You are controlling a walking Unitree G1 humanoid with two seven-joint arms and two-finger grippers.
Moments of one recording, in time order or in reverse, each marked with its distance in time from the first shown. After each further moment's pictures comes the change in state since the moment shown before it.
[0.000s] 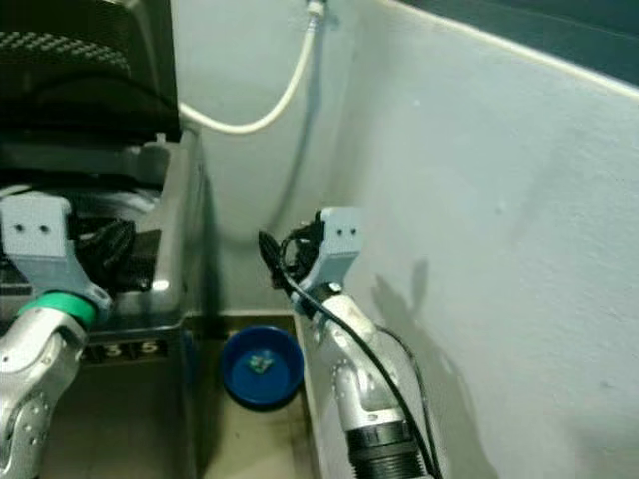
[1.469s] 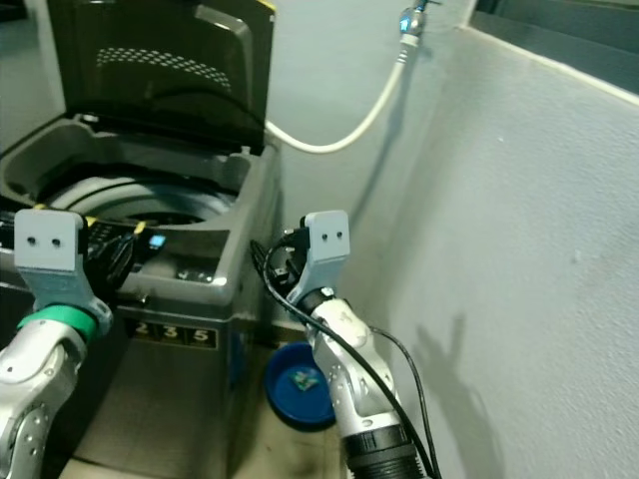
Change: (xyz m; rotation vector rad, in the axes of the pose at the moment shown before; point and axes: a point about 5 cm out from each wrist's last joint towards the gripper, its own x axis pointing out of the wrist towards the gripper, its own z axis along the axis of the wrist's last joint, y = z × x) left arm -0.003 -0.002 -0.015 0.059 0.075 -0.002; right arm -0.002 0.005 -0.006 -0.094 0.044 0.033
